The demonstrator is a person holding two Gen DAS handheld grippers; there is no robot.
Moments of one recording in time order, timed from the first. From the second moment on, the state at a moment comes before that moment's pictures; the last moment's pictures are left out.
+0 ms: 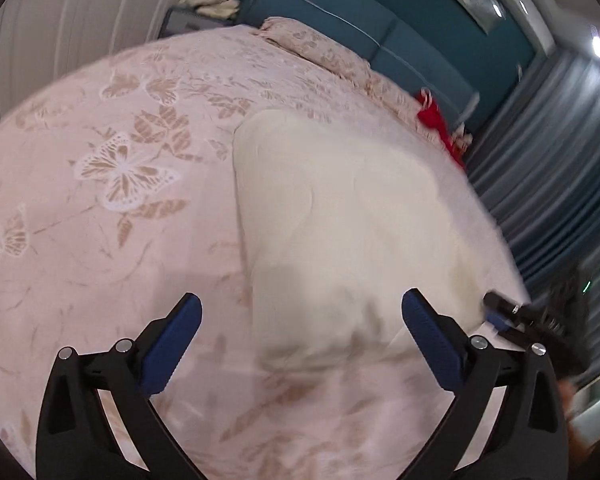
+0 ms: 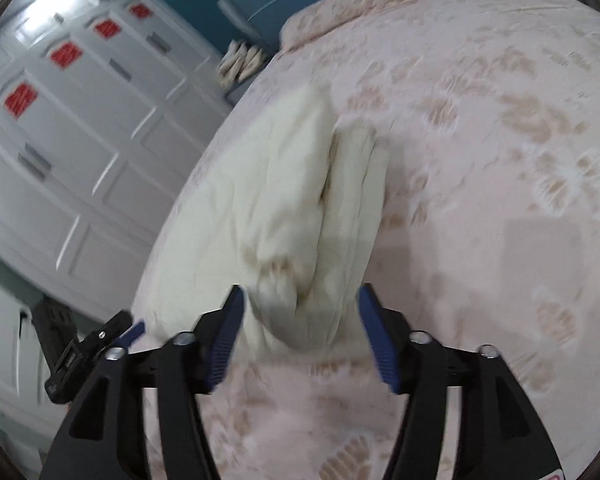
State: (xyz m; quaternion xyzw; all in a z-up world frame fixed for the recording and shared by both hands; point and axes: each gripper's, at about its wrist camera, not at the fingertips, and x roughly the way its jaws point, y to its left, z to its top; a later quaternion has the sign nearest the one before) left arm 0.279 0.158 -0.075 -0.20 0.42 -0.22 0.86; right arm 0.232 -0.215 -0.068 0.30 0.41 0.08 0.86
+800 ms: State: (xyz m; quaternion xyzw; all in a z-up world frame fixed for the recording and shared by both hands) left arm 0.380 0.042 -0.117 -0.14 0.46 -0.23 0.85; right arm 0.337 -0.209 -0.093 0.22 0.45 0.03 0.86
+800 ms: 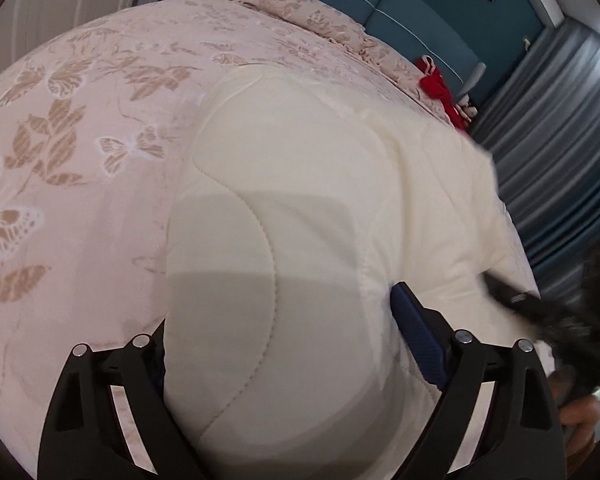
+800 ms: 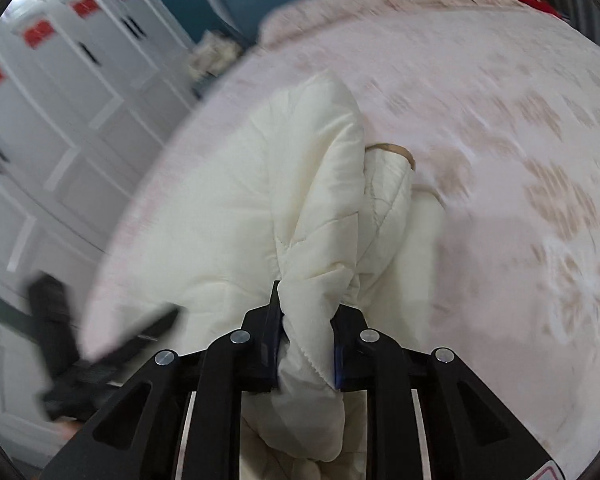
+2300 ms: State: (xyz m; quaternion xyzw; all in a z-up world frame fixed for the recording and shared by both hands) left arm 0.301 -0.014 -0.099 0.09 0.48 -0.05 0.87; right arm 0.276 -0.173 -0.115 0.11 0.51 -0.06 0.85
